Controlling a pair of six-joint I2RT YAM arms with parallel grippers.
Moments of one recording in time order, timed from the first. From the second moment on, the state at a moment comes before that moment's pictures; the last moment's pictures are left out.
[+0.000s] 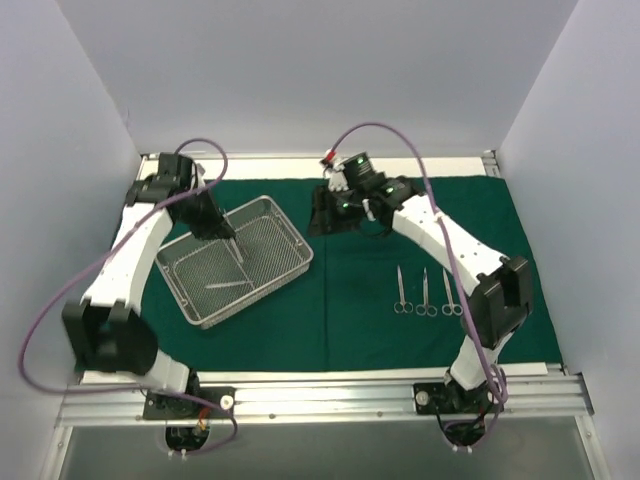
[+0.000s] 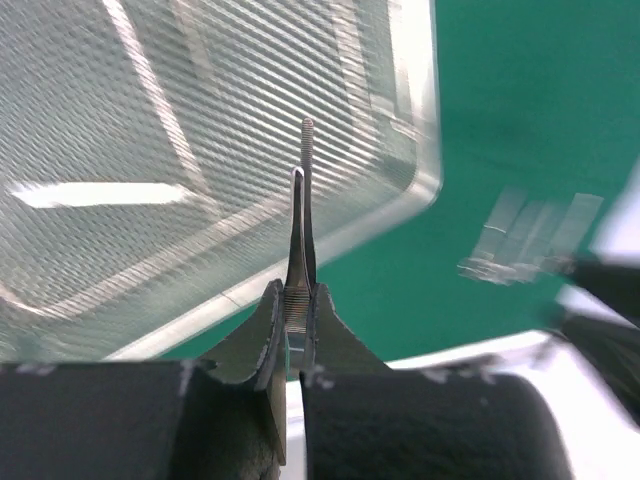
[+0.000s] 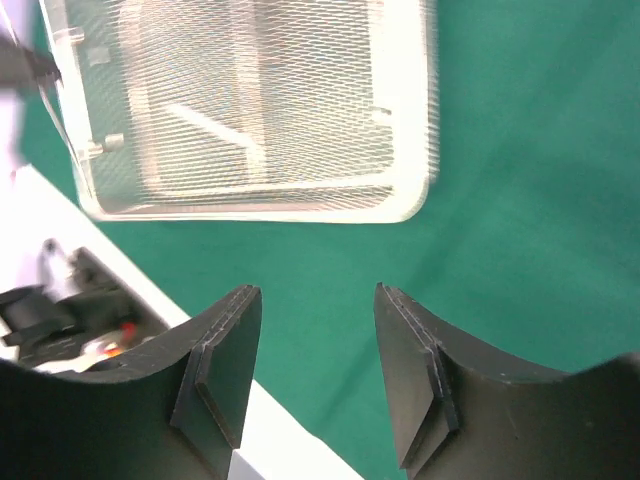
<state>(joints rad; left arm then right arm) -0.11 1.57 1.48 -0.99 0.26 -0.55 0.60 1.71 1.58 -0.69 -0.30 0.39</state>
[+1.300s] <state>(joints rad) -0.27 1.34 1.34 -0.95 0.33 -0.93 0.88 1.84 1.72 -0.57 -0.34 0.51</state>
